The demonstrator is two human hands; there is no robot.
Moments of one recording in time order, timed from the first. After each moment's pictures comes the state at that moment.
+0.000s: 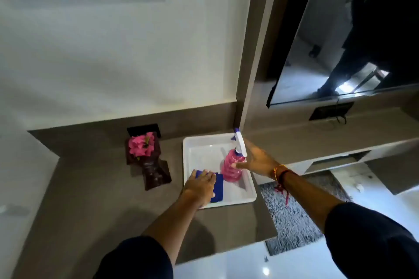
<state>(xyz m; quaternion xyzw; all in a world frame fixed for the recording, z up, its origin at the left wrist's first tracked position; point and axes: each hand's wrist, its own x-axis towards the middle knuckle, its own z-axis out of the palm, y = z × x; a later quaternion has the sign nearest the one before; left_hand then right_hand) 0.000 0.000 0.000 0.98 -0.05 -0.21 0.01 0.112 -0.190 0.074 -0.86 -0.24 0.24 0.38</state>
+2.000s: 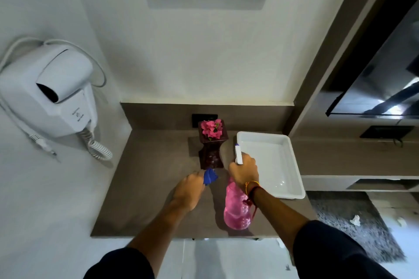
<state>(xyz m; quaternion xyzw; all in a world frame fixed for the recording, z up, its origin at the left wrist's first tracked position) -0.174 0.131 0.034 0.96 0.21 -0.02 0.19 -0.058 0.004 0.072 -0.91 -0.10 0.12 0.39</state>
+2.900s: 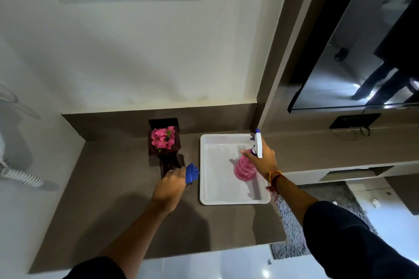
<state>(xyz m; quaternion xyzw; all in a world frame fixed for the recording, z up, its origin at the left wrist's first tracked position) -0.080 0.084 0.015 0.99 0.14 -0.03 0.04 0.117 -0.147 0.038 -0.87 -0.12 0.13 0.46</state>
